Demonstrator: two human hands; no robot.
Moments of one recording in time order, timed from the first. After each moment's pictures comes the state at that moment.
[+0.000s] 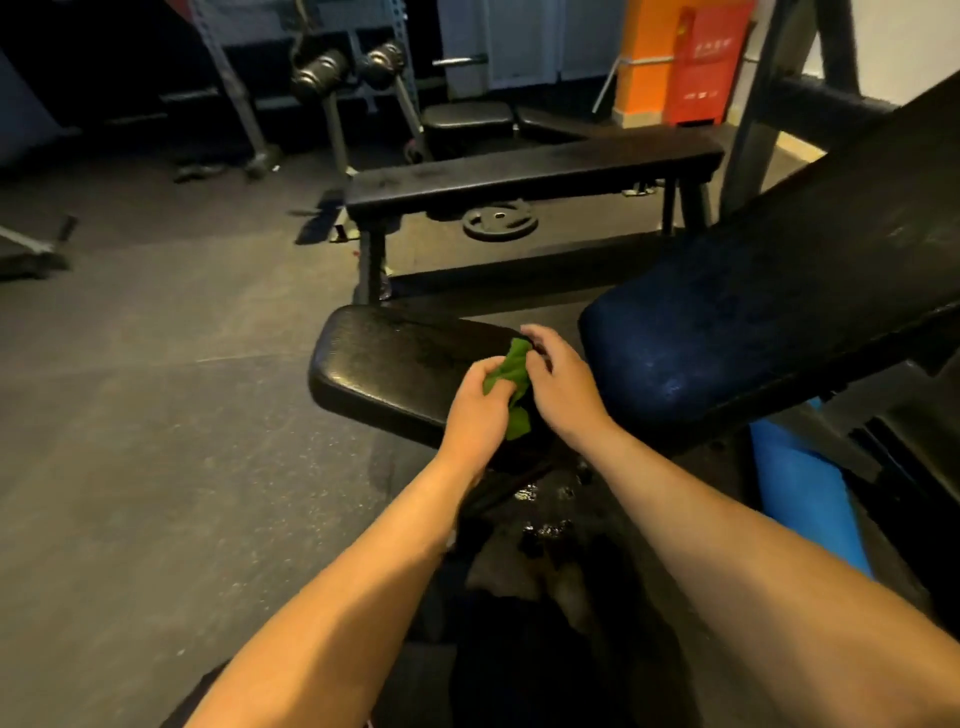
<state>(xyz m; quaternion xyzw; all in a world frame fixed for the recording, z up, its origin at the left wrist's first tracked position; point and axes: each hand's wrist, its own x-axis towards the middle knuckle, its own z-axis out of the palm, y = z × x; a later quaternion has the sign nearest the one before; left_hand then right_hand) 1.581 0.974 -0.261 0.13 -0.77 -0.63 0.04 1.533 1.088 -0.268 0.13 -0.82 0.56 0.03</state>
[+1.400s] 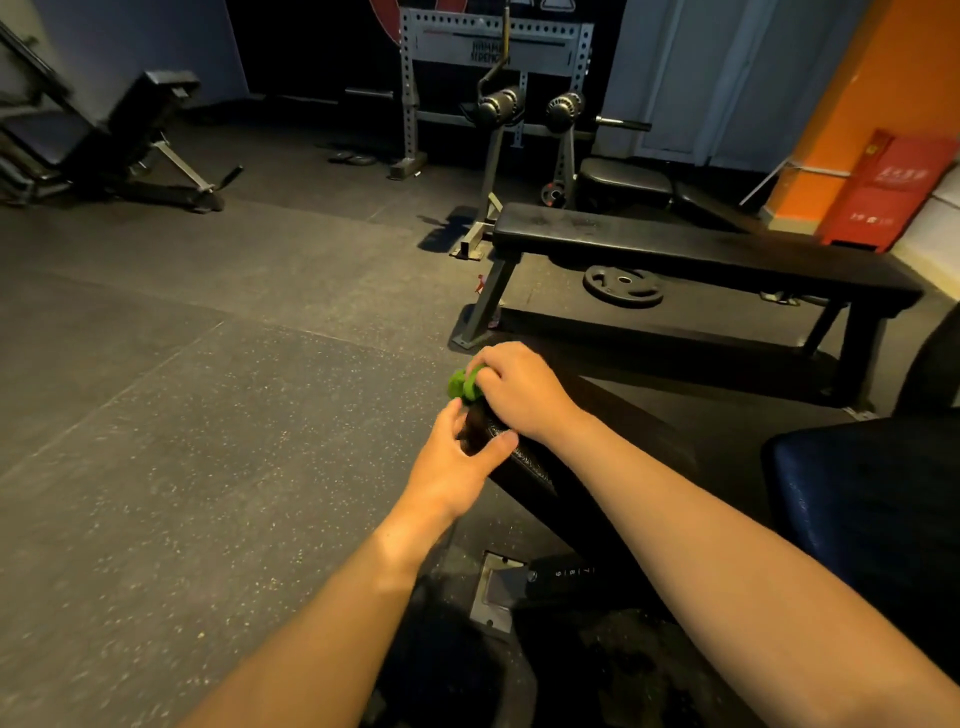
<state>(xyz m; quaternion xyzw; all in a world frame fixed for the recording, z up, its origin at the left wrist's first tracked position) 1.590 0.762 -0.285 0.21 -0.71 -0.66 0.11 1.464 0.831 -0.234 0.43 -0.85 0.30 0.01</state>
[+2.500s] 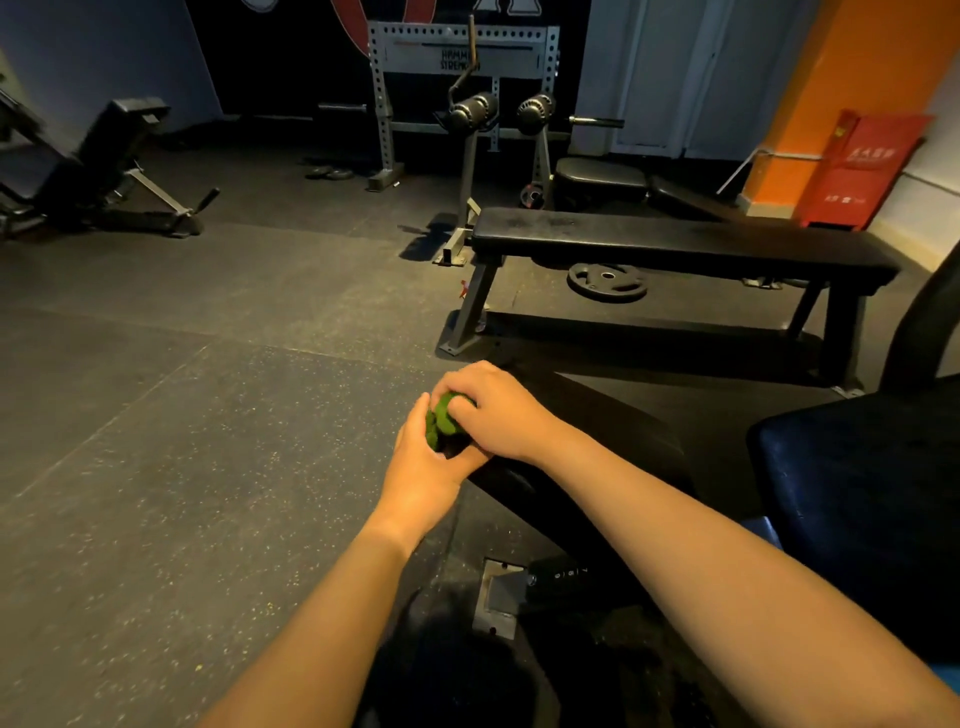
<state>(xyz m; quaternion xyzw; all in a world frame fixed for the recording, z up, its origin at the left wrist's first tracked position) 1.592 0.757 -0.276 0.23 -0.77 -0.58 0.12 1.481 0.846 -0.230 0.49 -0.82 0.31 -0.05</state>
